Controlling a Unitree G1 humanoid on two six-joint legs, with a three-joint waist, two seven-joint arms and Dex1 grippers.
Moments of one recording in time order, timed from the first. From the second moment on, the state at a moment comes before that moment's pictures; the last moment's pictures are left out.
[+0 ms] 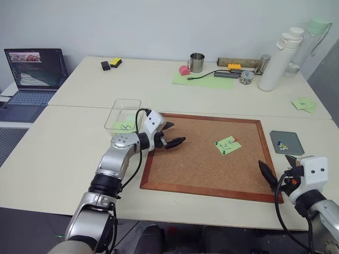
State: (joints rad) left arm -0.59 0.36 -0.11 0.32 -0.19 0.25 -0.90; right arm 0.36 -0.40 -0.37 -0.74 0.38 0.58 0.30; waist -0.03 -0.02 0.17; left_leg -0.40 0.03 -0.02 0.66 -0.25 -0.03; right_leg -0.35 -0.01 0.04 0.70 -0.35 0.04
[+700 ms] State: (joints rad) left arm -0.59 0.36 -0.12 0.20 -0.26 0.33 -0.97; right arm 0.21 -0.44 -0.31 -0.67 0.36 0.61 0.30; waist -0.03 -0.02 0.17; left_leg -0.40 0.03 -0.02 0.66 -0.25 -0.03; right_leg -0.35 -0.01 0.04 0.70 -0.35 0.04
